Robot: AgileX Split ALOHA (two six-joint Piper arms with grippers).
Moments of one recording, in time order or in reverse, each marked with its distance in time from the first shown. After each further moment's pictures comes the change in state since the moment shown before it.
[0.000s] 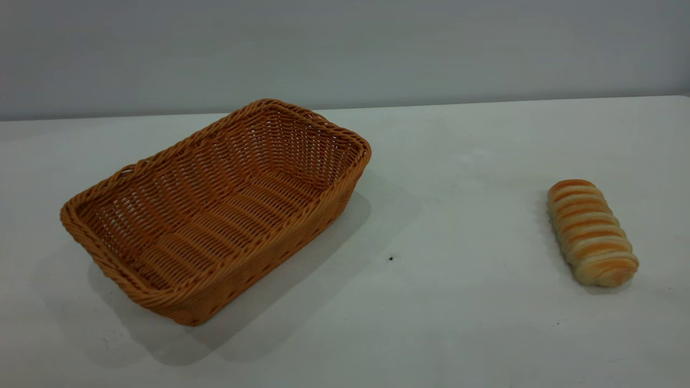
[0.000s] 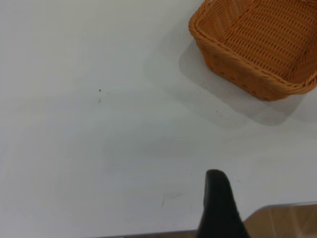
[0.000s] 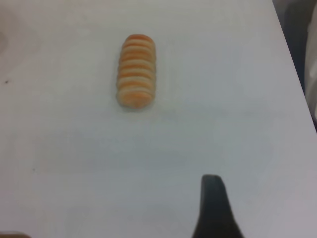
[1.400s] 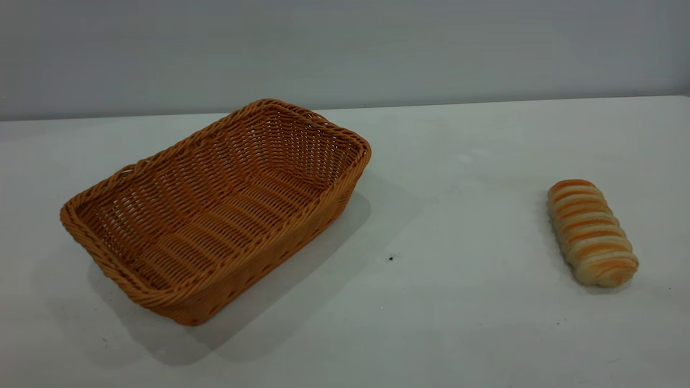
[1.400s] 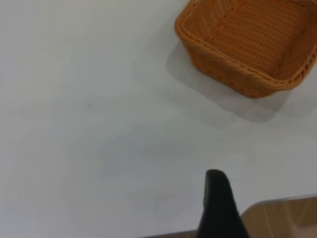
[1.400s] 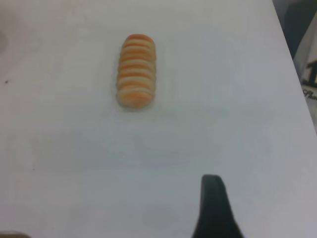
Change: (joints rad) left arm -0.071 0.000 0.000 0.000 0.000 0.000; right arm 0.000 0.000 0.000 0.000 0.000 0.000
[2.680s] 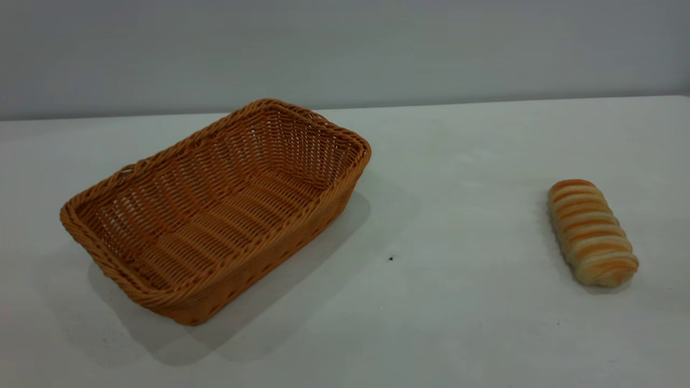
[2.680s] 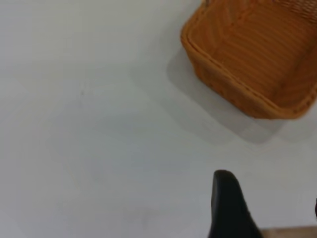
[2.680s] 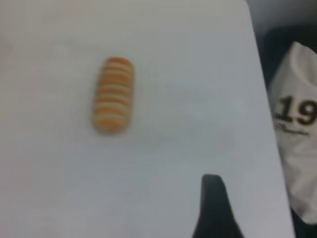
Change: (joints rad) left arm -0.121 0.323 -0.011 0.127 -0.233 -0.258; right arm 0.159 0.382 -0.168 -0.204 -0.125 0.129
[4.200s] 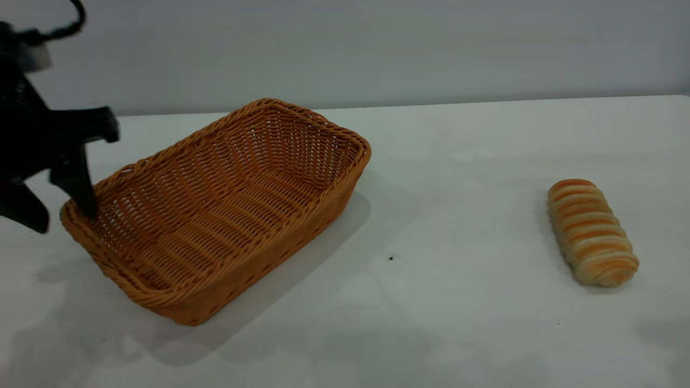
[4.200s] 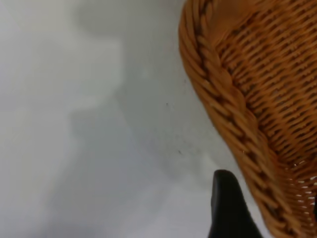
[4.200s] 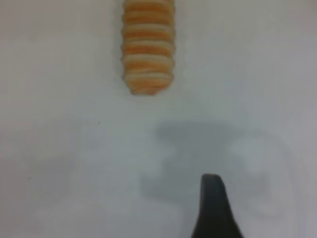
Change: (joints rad) left arm 0.000 1.448 -0.404 -0.085 -0.428 -0.321; right arm 0.000 0.730 -0.094 0.089 -0.249 0.118
